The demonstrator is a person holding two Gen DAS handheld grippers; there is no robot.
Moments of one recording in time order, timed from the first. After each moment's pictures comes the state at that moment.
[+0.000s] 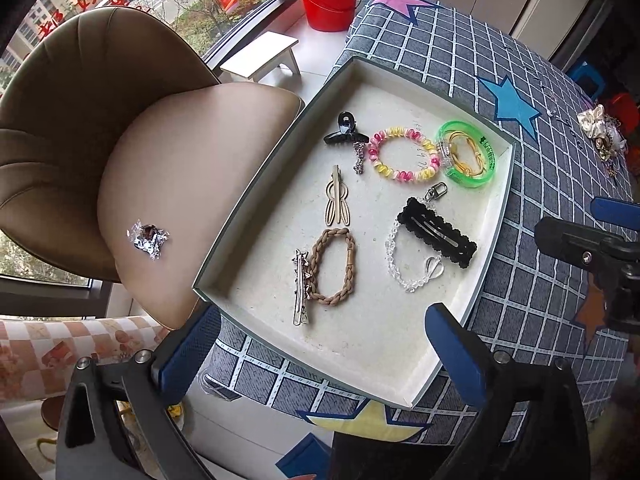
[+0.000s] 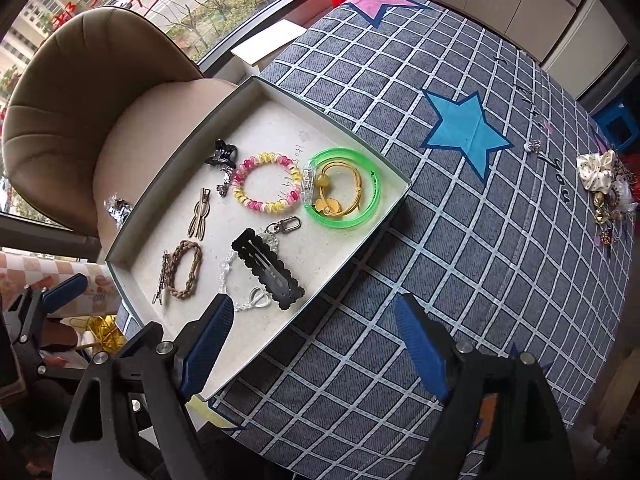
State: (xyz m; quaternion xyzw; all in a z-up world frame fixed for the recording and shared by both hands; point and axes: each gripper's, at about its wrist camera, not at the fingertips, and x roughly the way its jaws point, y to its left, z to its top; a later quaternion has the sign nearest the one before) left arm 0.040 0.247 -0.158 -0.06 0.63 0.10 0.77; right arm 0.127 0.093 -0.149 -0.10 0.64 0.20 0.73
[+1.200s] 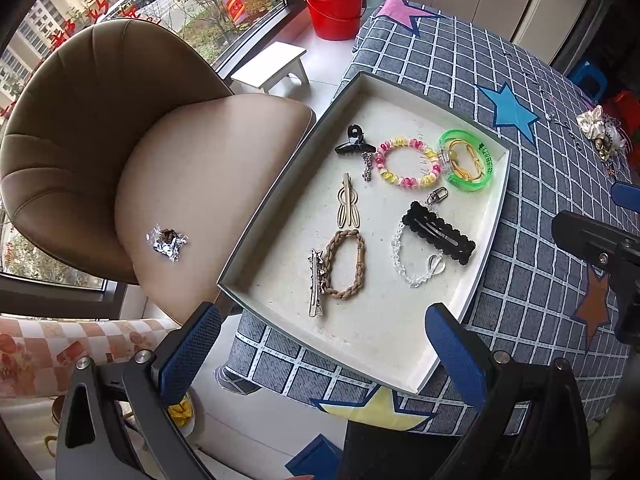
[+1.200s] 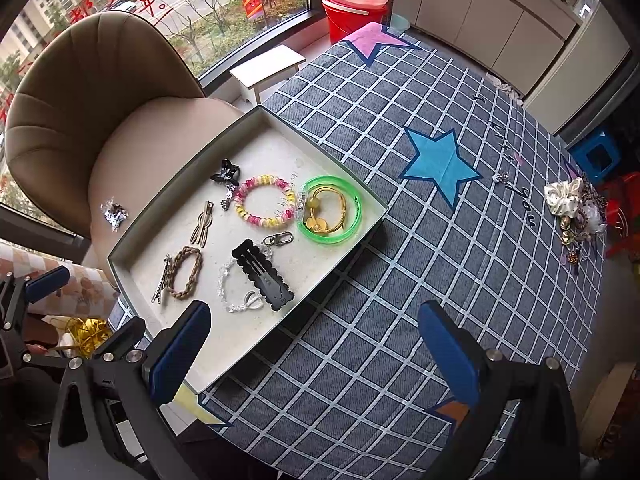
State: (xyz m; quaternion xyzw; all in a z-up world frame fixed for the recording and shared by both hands) left arm 0.029 0.245 -0.137 -0.05 0.62 0.12 0.77; right arm 0.111 0.095 -0.116 -0.13 0.60 0.19 0.76
